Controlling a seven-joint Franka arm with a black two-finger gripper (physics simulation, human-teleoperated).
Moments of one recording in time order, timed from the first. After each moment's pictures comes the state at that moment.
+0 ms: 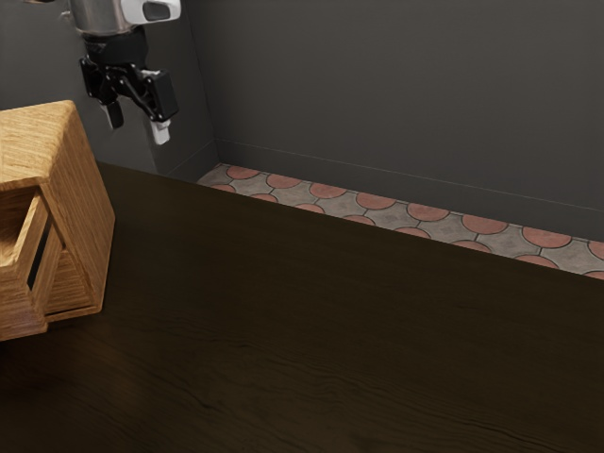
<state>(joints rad) 0.09 -0.14 -0.15 -1.52 0.05 1.40 0.03</state>
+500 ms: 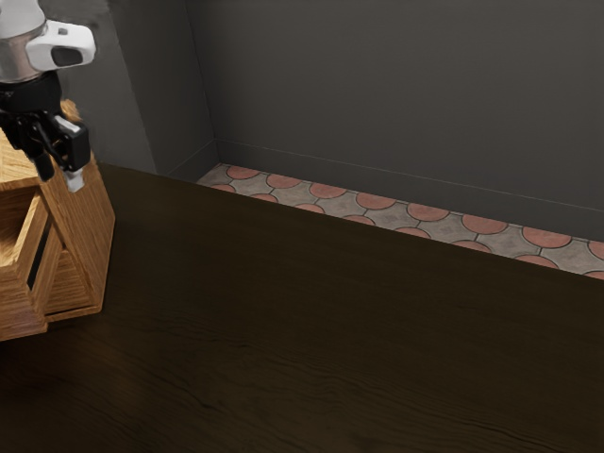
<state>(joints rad) 0.11 -0.49 -0.09 -1.90 0.07 1.46 0.04</state>
